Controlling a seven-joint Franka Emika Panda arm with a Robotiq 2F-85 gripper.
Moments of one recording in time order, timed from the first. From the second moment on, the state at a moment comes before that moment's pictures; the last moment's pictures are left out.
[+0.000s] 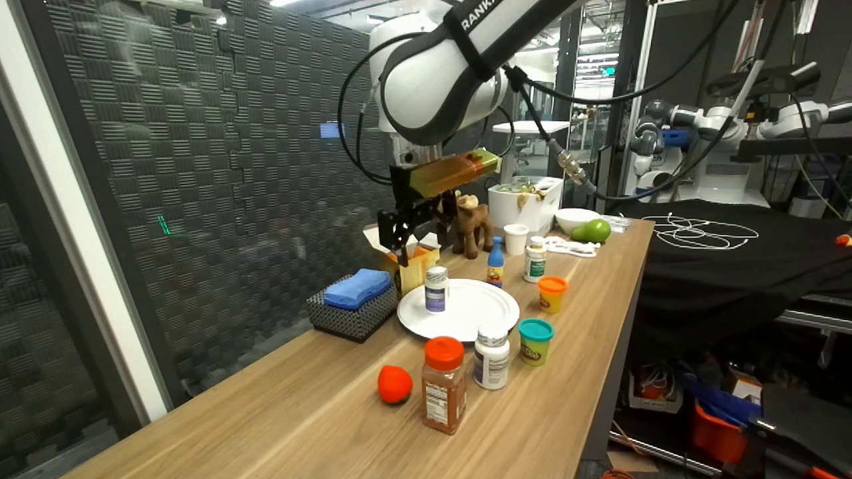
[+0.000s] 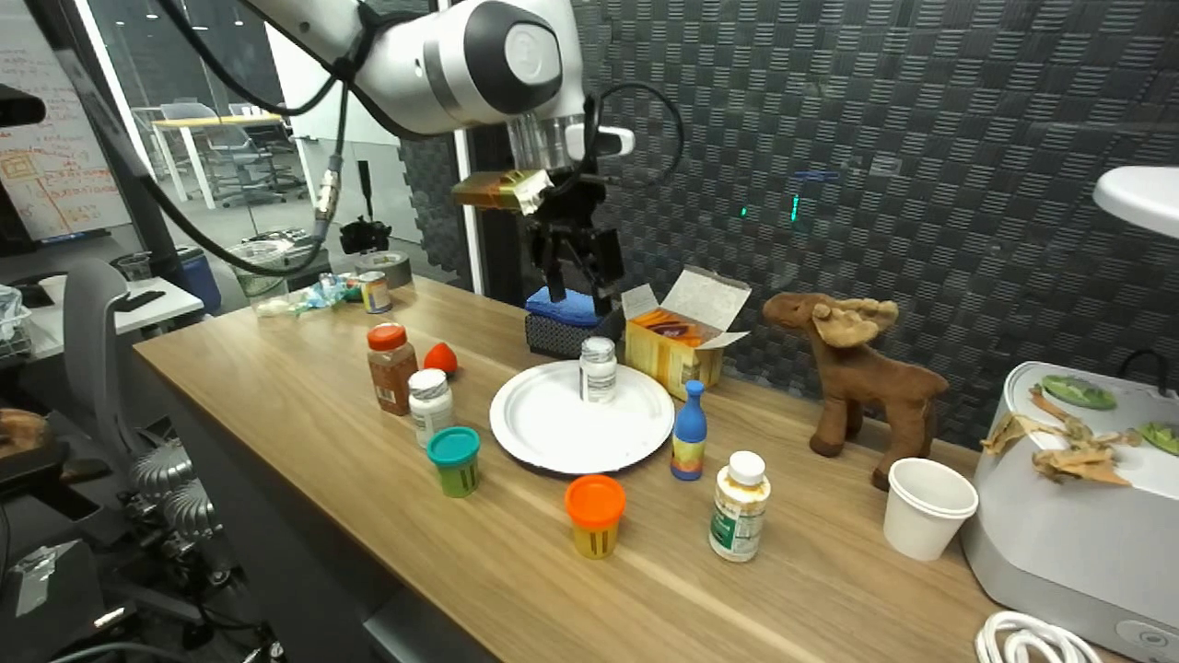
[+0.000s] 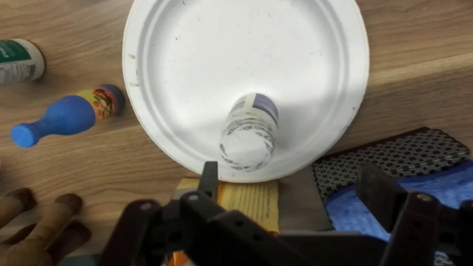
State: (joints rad) arm 0.13 0.50 -0.03 -1.65 -0.20 2.19 0.32
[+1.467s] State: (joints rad) arm 0.23 0.50 0.14 -1.86 -0.10 2.26 0.05
